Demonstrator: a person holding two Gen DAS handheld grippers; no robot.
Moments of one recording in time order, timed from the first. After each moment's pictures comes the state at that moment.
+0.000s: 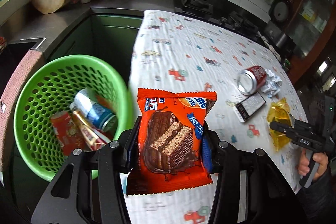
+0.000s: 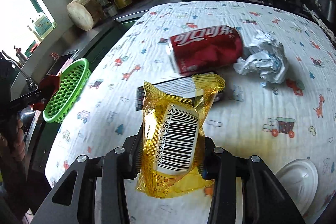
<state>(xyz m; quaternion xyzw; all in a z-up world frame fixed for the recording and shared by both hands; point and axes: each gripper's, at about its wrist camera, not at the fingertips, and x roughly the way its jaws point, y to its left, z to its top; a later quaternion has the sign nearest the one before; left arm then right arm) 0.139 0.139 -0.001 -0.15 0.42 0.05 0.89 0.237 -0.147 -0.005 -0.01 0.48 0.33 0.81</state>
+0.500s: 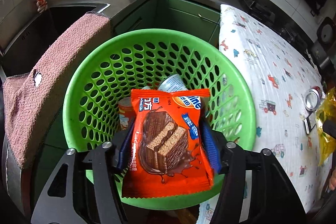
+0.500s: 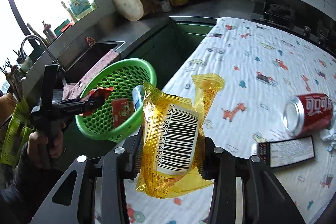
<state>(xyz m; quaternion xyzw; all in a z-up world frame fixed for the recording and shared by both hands) 0.111 0.285 -0.057 -0.19 0.46 0.17 0.85 0.220 0.039 0.034 -0.05 0.46 0.43 0.78</state>
